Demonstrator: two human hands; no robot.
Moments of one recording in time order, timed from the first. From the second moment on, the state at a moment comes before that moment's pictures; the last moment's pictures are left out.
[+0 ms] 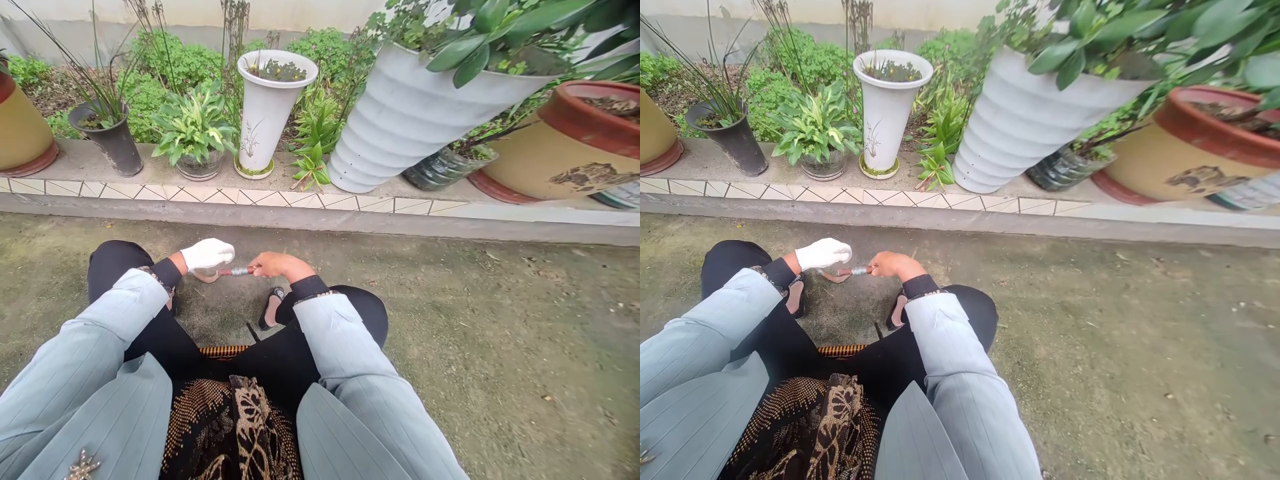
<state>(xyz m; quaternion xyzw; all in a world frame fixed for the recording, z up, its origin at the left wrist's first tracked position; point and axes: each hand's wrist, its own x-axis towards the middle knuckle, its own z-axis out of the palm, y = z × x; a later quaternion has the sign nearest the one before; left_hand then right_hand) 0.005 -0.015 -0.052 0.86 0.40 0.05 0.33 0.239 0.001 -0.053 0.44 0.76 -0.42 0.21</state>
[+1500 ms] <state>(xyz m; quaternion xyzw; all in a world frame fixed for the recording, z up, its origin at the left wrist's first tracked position) 0.008 -0.023 -0.031 0.86 0.43 -0.08 0.25 0.273 0.013 -0.019 0.46 0.47 -0.70 -0.27</state>
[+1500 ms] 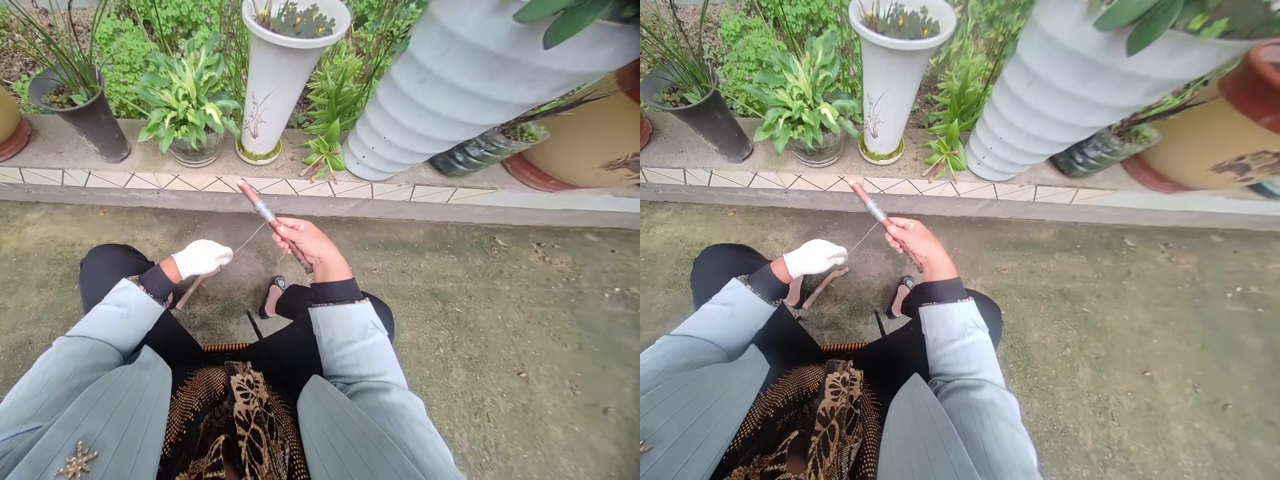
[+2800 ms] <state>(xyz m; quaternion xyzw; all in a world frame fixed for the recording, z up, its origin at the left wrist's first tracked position) 0.010 -0.020 -0.046 0.73 0.38 0.14 0.55 0.269 -0.002 -0.004 0.26 0.68 -0.69 0.02</state>
